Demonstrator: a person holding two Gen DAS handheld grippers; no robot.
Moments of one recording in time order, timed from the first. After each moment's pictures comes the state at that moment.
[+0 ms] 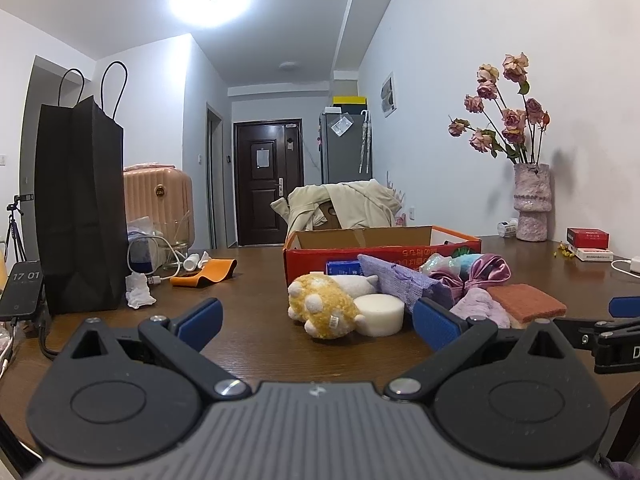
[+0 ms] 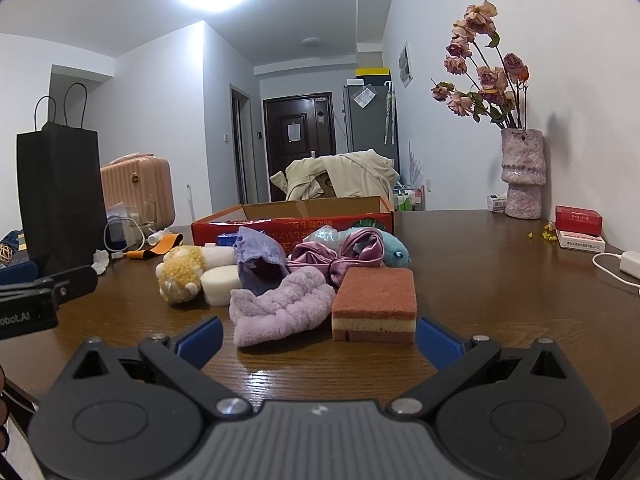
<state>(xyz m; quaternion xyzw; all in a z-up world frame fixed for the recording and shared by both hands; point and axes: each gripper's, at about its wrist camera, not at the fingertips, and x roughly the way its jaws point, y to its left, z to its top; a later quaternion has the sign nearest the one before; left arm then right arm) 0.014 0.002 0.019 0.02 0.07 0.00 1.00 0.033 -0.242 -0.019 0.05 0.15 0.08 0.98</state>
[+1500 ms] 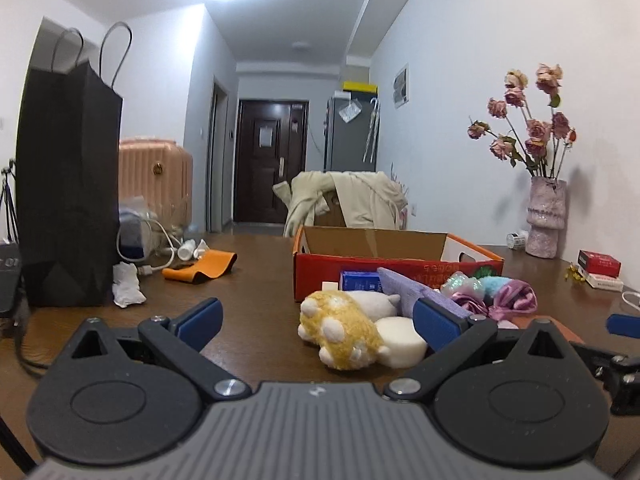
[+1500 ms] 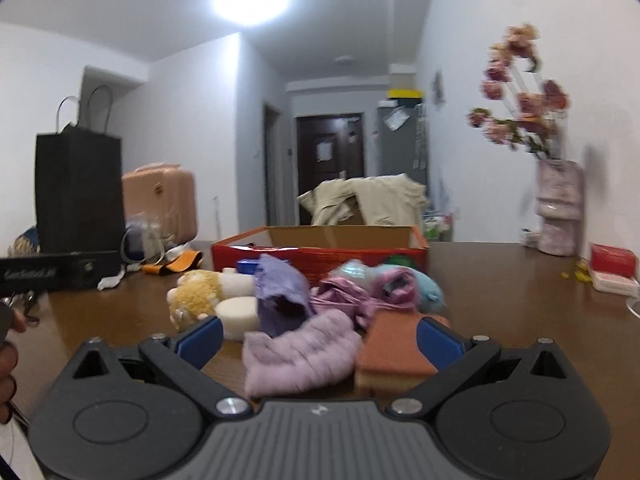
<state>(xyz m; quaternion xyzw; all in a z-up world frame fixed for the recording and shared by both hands) 0.079 0.037 0.041 -0.03 0.11 0.00 0.99 0.077 -0.231 -0.002 0.02 0.12 0.13 0.98</state>
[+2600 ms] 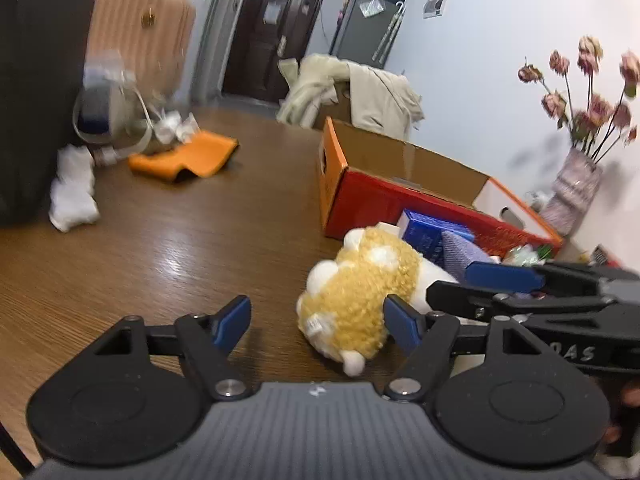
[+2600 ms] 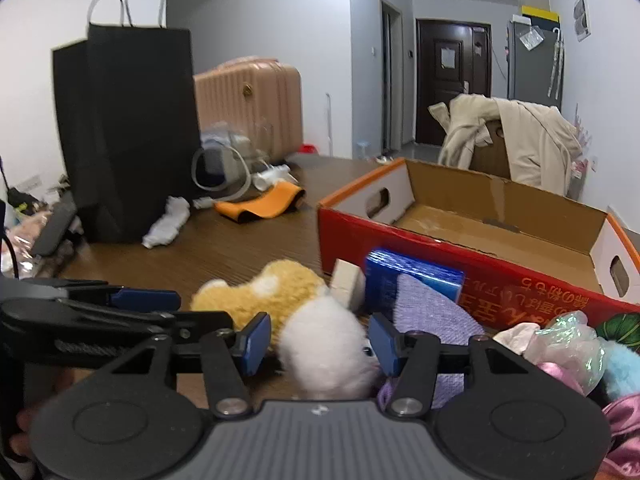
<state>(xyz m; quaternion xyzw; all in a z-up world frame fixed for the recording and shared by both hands) 0.219 0.116 0.007 -0.14 0.30 -0.06 0.94 0.271 -0.097 0.022 -0.05 0.27 0.29 0.92</state>
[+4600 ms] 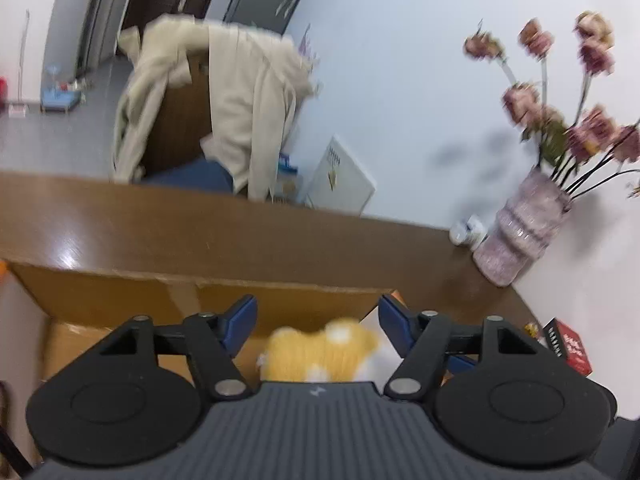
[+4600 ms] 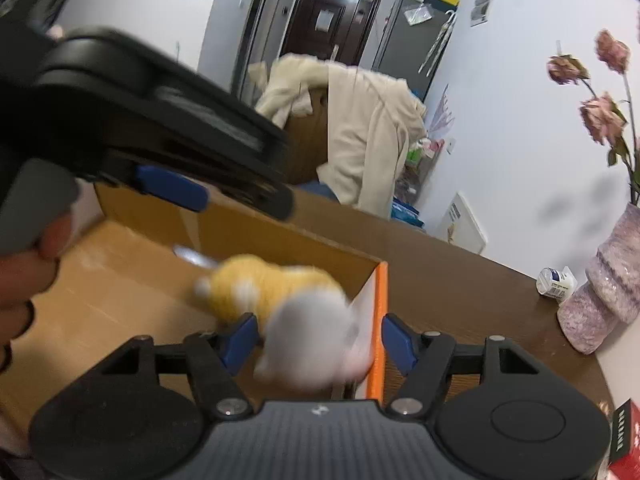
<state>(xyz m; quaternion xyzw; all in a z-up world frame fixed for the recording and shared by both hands) 0.543 -0.066 0.075 -0.13 0.34 -0.19 0.91 0.488 -0.224 0.058 -0.13 0.30 0.07 0.94</state>
